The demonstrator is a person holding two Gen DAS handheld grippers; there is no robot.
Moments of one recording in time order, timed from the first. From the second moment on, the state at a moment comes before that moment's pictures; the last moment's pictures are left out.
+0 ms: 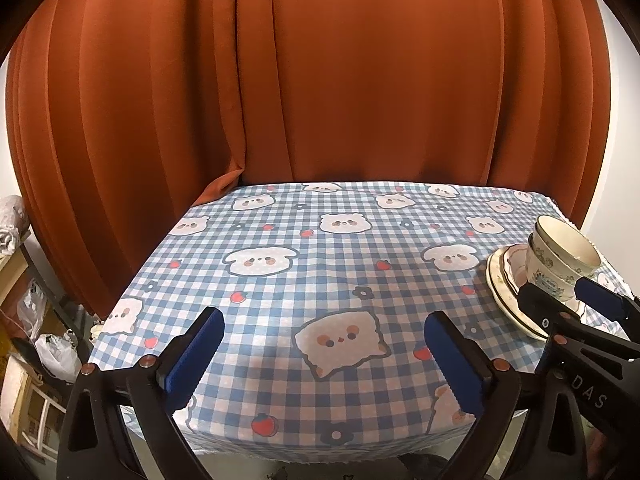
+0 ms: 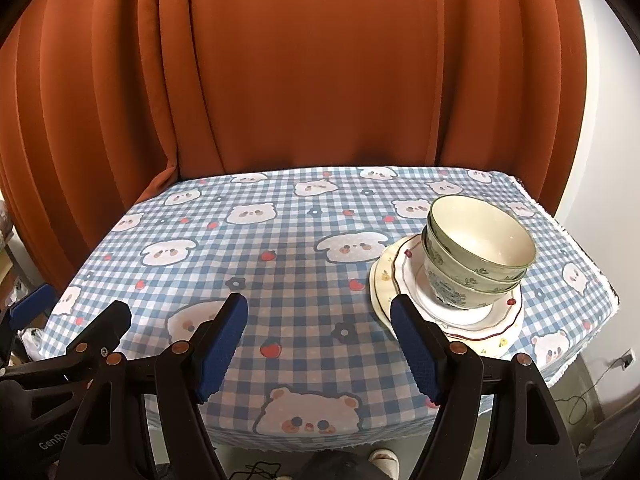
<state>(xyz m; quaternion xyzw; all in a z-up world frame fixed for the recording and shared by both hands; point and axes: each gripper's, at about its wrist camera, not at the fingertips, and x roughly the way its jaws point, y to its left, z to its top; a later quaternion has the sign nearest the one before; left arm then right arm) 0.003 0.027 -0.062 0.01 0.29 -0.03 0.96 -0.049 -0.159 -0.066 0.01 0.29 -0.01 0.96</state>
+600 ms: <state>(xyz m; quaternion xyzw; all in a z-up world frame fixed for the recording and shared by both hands) 0.005 0.012 -0.060 0.01 0.29 -0.04 0.96 -0.055 -0.173 -0.063 0.01 0.29 -0.03 0.96</state>
